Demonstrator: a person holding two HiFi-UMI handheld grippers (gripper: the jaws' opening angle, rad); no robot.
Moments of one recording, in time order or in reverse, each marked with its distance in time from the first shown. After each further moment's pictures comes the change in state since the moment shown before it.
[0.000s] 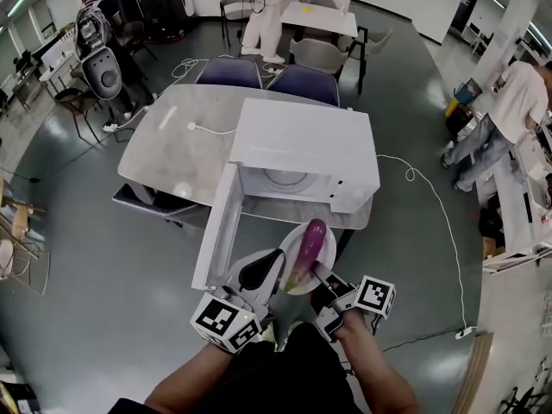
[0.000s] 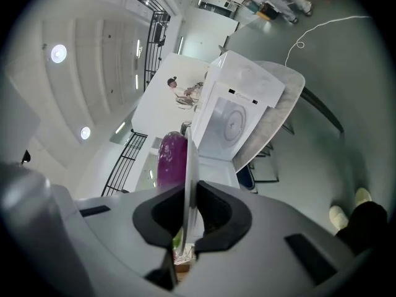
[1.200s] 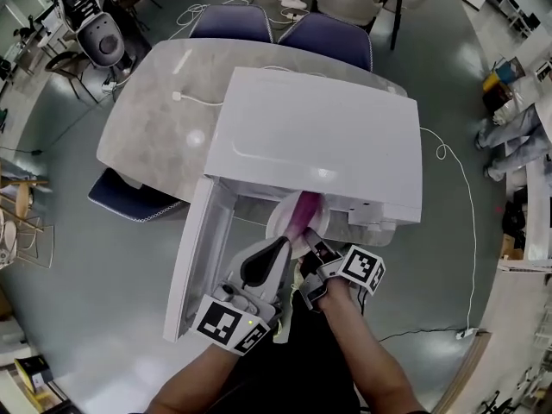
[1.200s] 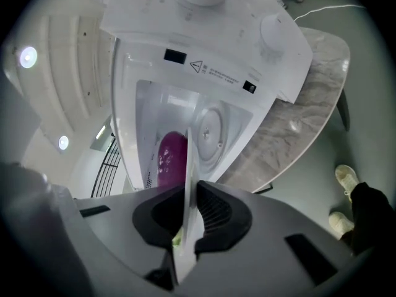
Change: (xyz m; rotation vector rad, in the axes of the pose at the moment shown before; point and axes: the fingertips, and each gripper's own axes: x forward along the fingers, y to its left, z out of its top) left arm 0.143 0.130 -0.047 -0.042 0.012 0.156; right arm 0.192 -0.118 0.111 0.138 0.033 -0.088
